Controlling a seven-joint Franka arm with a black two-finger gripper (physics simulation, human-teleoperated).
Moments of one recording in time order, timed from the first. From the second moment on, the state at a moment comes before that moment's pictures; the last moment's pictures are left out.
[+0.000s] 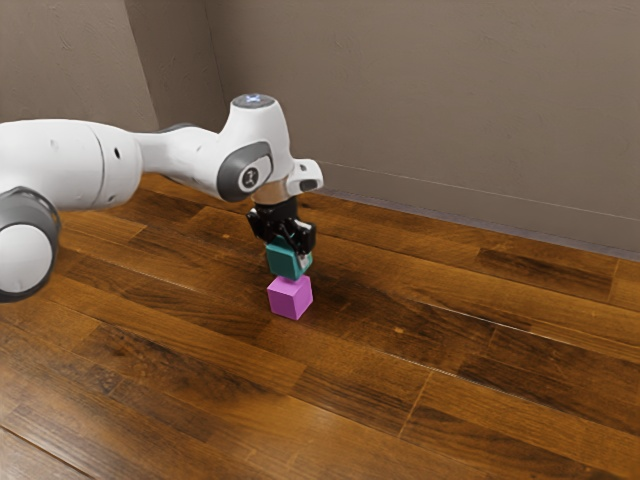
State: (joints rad) arm 0.11 0.58 -0.21 -1.50 0.16 2.14 -0.09
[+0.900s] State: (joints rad) arm 0.11 0.54 -0.19 -1.60 0.13 2.20 -0.07
